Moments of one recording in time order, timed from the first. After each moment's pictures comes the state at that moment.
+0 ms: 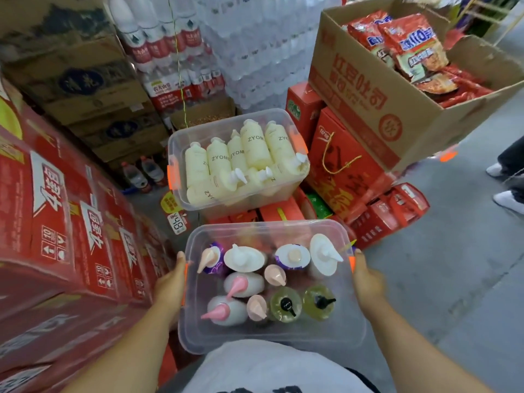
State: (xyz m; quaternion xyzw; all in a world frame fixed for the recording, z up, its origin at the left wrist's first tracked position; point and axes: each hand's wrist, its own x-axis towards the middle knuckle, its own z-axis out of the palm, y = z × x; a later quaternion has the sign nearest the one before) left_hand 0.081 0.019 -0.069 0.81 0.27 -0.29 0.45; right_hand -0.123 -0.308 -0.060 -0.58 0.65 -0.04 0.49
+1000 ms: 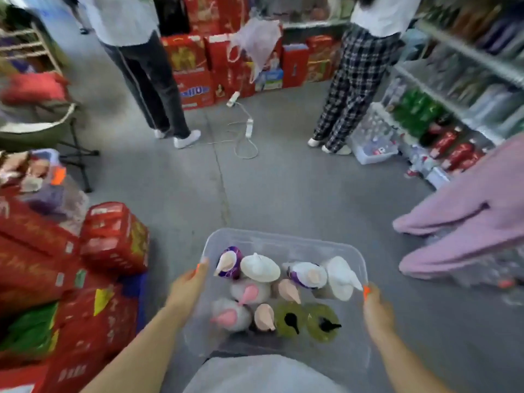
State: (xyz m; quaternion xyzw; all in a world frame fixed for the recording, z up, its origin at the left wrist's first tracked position) left_hand -0.433 -0.322 -0.033 0.74 -0.43 -0.50 0.15; right_hand -0.782 -0.179 -0.039 -0.05 0.88 -0.31 0.36
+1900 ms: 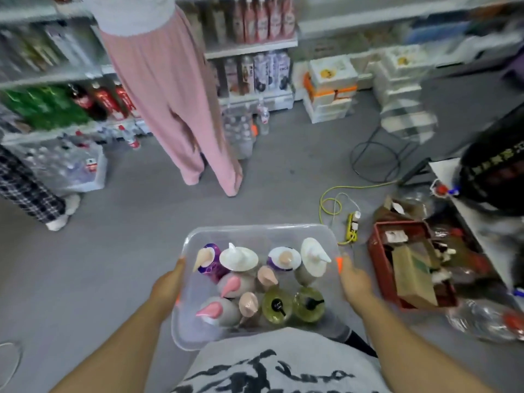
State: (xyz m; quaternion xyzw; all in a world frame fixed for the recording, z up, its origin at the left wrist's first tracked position) left_hand -0.925 -0.476 -0.052 0.37 -0.76 -0.45 -0.30; right_hand -0.852 -0.095 -0.088 0.53 0.71 -0.43 0.19
